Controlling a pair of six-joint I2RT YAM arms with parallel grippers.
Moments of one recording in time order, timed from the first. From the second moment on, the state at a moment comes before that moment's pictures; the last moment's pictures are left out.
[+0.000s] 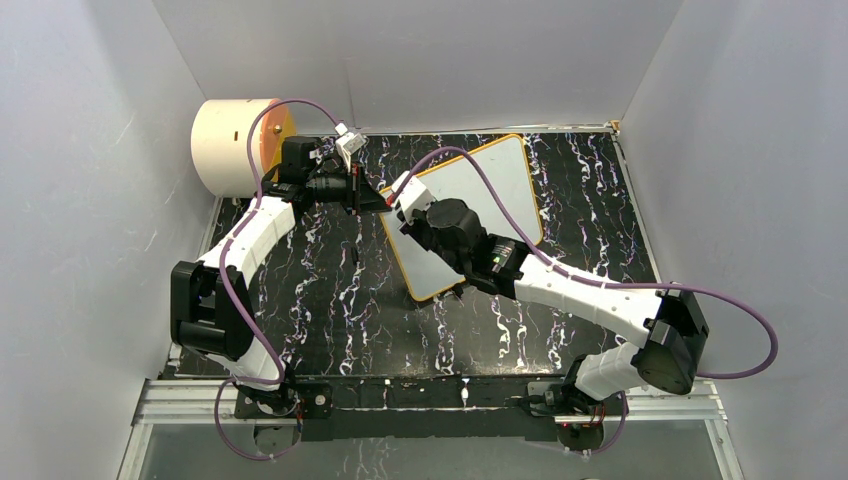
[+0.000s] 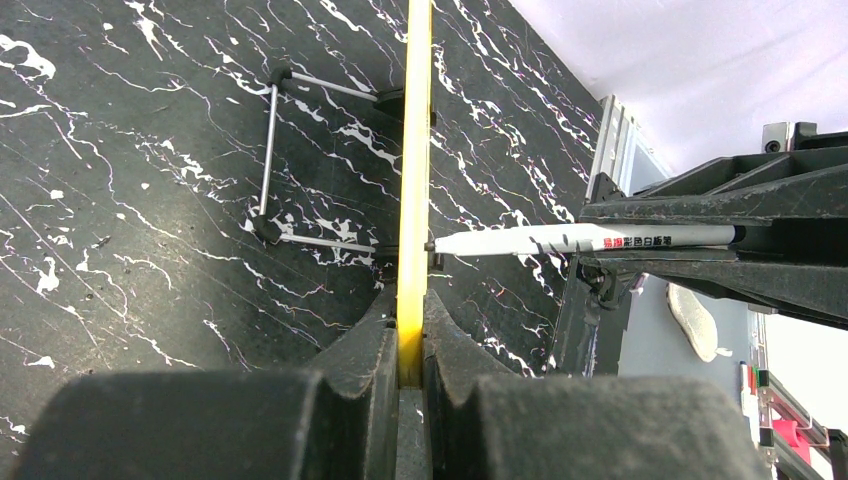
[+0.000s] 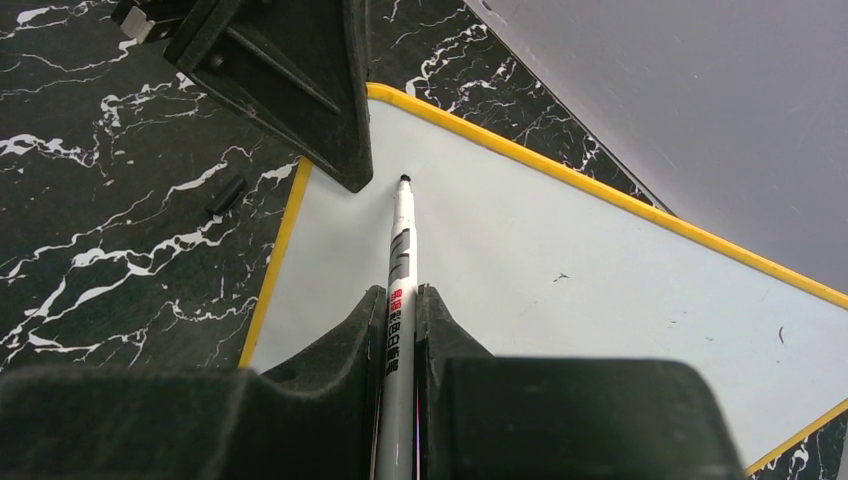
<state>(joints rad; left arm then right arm) -0.21 1.58 1.22 -0.27 1.04 -0.06 1.06 1.40 1.16 -0.07 0.39 -0.24</state>
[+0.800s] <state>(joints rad) -0.21 1.58 1.22 -0.27 1.04 -0.06 1.06 1.40 1.17 -0.15 0.36 -0.24</state>
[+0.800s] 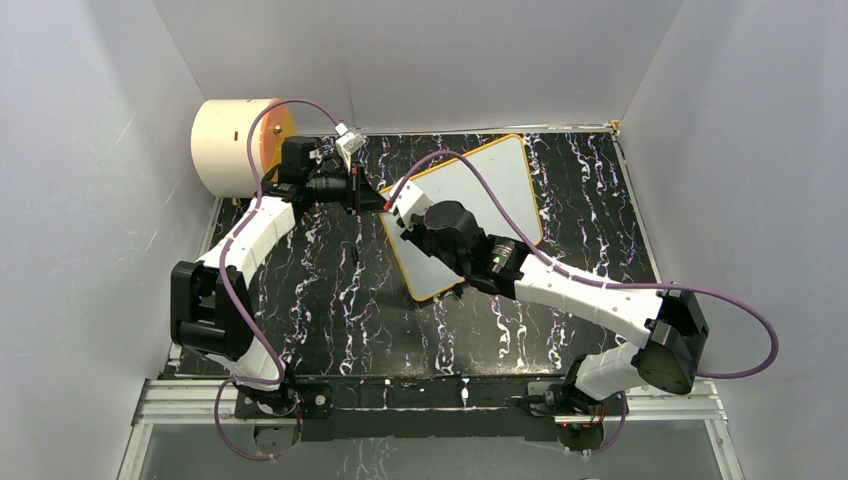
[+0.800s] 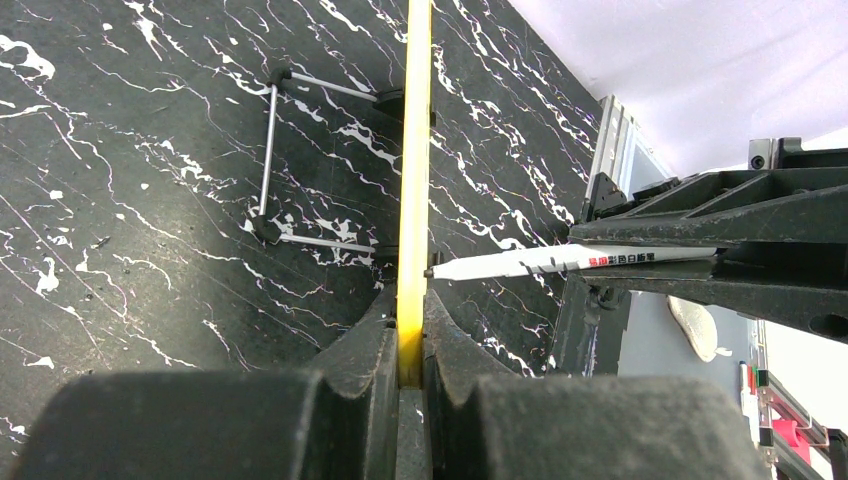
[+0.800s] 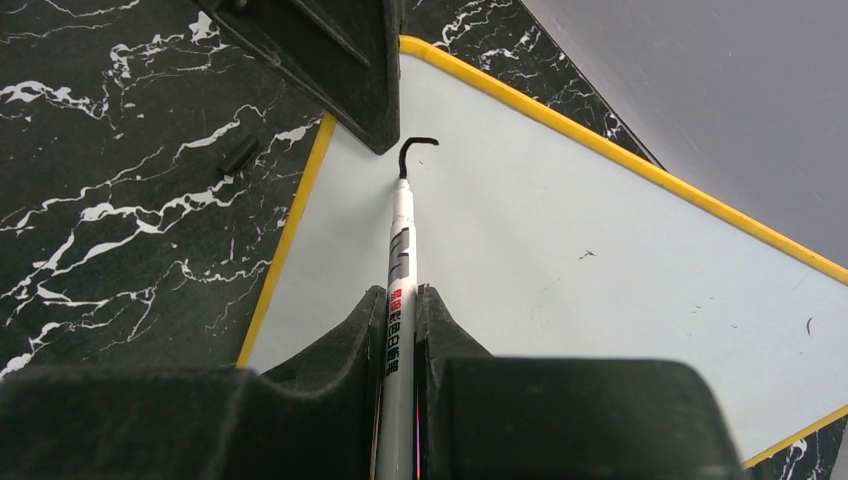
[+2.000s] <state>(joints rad) -0.21 1.58 1.22 -0.27 1.04 -0.06 1.06 1.39 1.17 -0.22 0.31 -0.19</state>
